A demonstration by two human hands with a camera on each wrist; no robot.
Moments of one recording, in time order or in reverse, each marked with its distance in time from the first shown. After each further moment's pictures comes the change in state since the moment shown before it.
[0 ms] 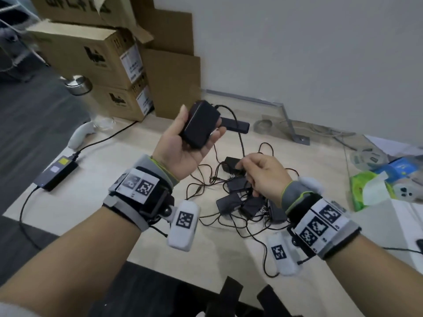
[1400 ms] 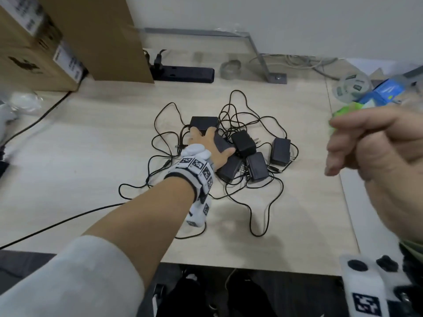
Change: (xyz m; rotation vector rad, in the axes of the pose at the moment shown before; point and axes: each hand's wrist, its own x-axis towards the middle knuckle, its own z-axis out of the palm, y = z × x) left_hand 0.112 -0.179 -0.080 2.177 0.182 -0.196; right_hand -0.114 0.039 -0.104 0.223 0.410 -0.370
